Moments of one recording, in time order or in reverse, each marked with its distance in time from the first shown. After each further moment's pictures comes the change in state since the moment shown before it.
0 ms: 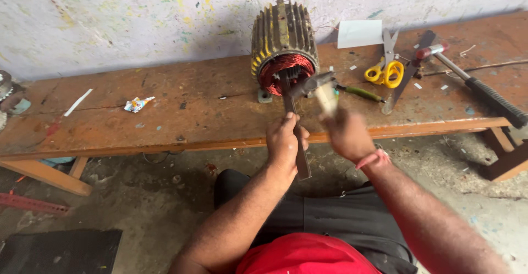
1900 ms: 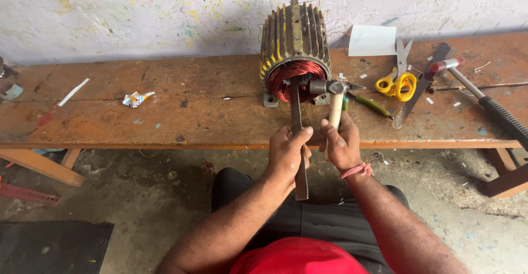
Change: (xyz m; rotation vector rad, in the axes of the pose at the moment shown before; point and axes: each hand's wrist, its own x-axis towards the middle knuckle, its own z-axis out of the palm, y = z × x) left_hand -0.002 0.017 -0.005 0.152 -0.062 -0.044; right_hand 0.002 -0.009 0.042 0.845 0.037 0.420
